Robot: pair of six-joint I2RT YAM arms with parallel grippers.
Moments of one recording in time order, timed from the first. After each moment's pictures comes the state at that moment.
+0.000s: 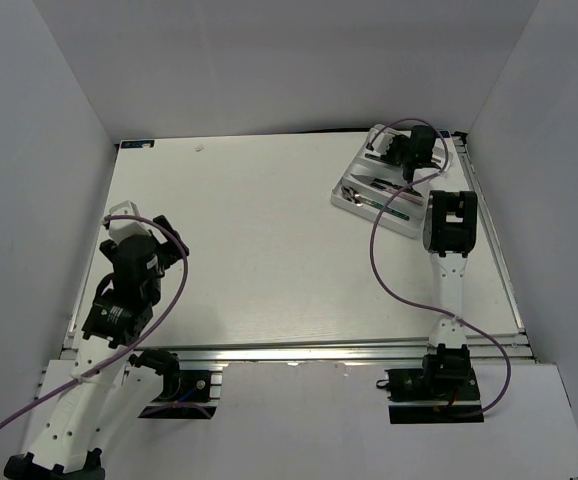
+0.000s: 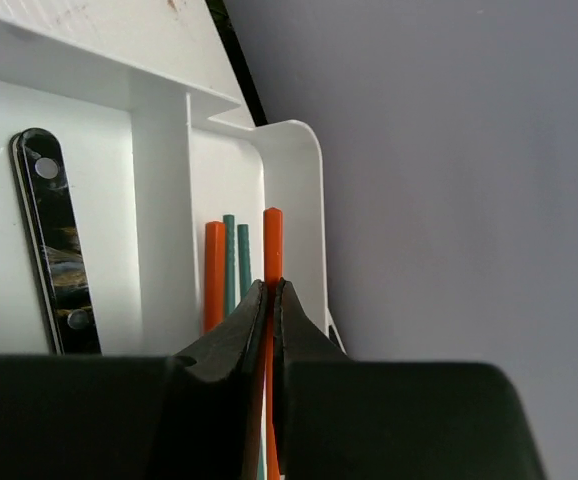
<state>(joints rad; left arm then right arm) -0.31 0.62 0.77 -0.53 -0.53 -0.44 0.00 2.63 2.11 0.19 -0.41 -1.22</state>
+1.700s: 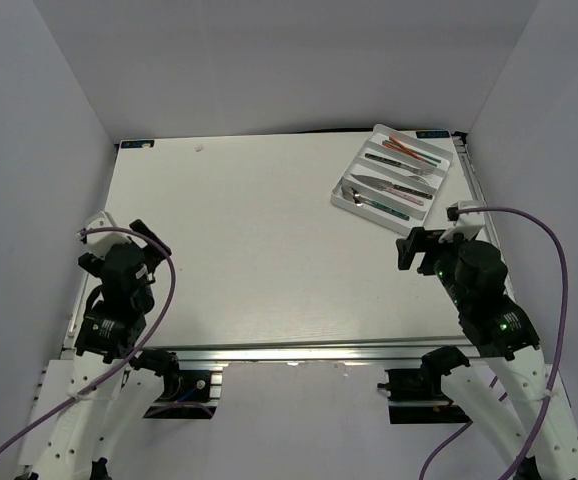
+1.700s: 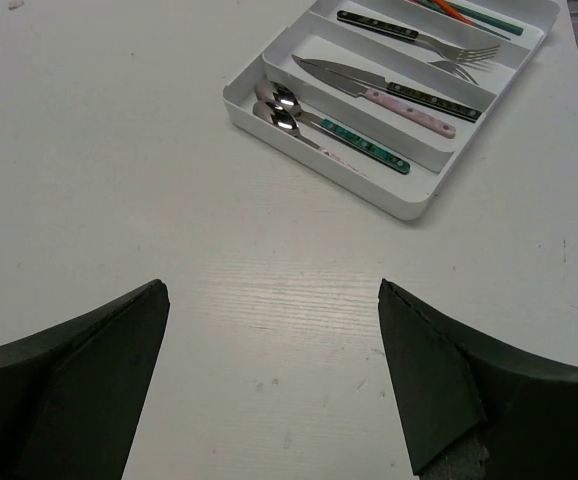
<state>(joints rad) -0.25 0.54 0.77 -0.56 -0.67 -0.46 0.40 0.55 0.77 -0.51 0.17 0.17</state>
